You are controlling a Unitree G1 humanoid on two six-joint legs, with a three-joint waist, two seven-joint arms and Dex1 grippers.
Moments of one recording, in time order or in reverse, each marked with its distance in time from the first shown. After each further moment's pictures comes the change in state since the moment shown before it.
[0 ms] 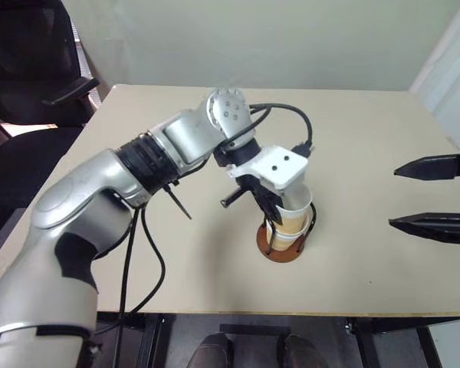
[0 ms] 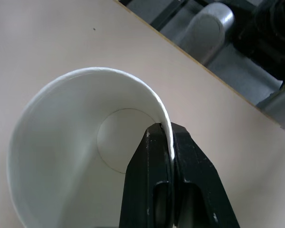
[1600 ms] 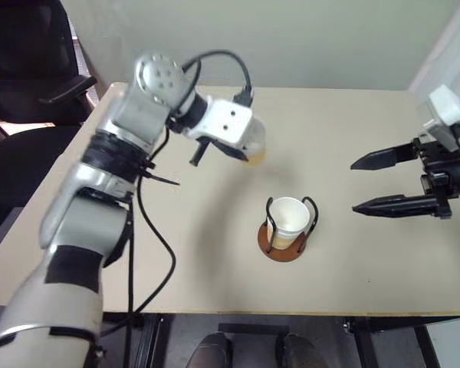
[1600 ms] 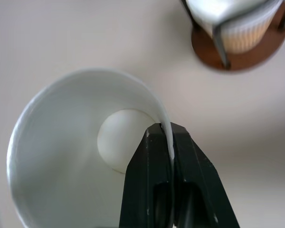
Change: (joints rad) left arm 0.088 0.047 0.511 0.190 0.441 -0.181 0.003; right arm -0.263 0.139 0.586 0.151 -0.481 -0.352 0.328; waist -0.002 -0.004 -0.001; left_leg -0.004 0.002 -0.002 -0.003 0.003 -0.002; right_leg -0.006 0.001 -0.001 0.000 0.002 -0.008
